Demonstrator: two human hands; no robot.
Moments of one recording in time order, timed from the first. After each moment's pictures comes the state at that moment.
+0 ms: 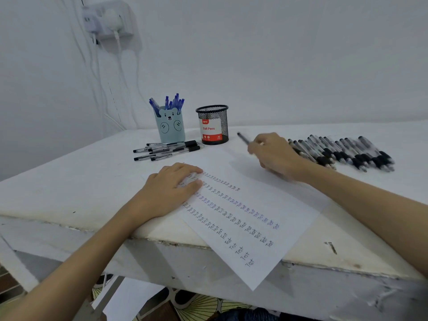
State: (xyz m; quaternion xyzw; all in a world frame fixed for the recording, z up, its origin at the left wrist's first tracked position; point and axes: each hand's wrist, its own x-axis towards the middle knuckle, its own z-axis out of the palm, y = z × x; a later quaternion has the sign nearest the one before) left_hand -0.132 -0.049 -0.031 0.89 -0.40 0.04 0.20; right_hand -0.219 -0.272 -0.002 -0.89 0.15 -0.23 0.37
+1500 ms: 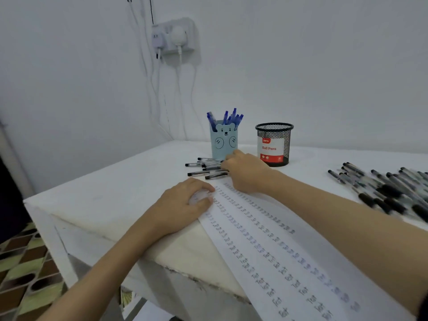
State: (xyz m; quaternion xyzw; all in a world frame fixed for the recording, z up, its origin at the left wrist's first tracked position) left_hand -0.070 0.019 -0.035 0.88 -0.36 0.06 0.29; right_hand -0.068 -0.170 0.000 -0.98 -0.11 -0.17 -0.08
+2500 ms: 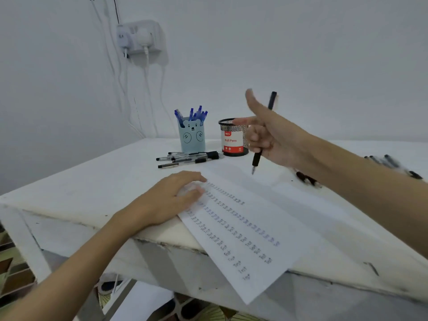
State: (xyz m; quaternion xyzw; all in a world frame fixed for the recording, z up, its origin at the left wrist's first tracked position) left_hand -0.120 -0.002 -0.020 0.86 -0.43 0.03 0.26; right_hand -0.209 -0.211 0.064 -0.67 0.05 -0.14 0.73
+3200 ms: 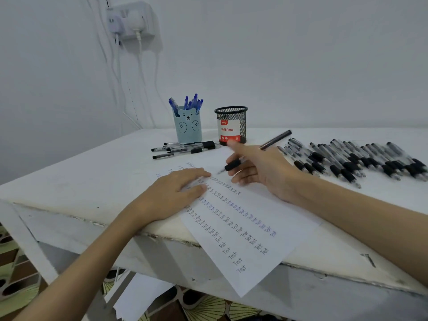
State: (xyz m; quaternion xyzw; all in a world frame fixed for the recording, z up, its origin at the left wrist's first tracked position) left_hand -0.126 -0.017 -0.030 0.87 -0.42 -0.01 0.25; right_hand -0.215 -0.204 -0.001 -0.74 0.09 -0.13 0.66
